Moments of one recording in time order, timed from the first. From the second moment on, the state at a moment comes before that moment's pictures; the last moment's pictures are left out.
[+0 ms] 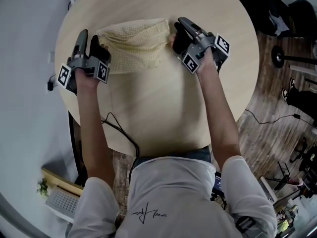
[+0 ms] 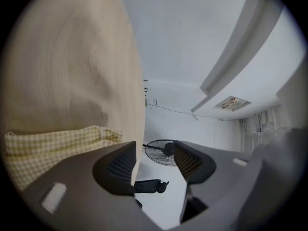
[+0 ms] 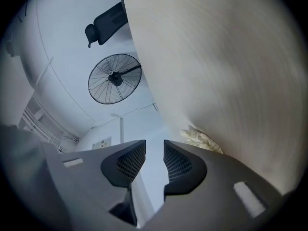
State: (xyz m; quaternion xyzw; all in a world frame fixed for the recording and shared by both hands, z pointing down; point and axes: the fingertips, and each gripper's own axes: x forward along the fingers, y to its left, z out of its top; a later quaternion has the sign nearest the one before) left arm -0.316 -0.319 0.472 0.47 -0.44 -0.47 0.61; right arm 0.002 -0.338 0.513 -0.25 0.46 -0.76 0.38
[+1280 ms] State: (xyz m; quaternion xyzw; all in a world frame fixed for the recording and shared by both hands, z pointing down) left arm -0.255 -0.235 0.372 0.72 -0.48 -0.23 0.45; right arm -0.005 -0.254 0.404 -0.26 0.66 -0.65 0.26
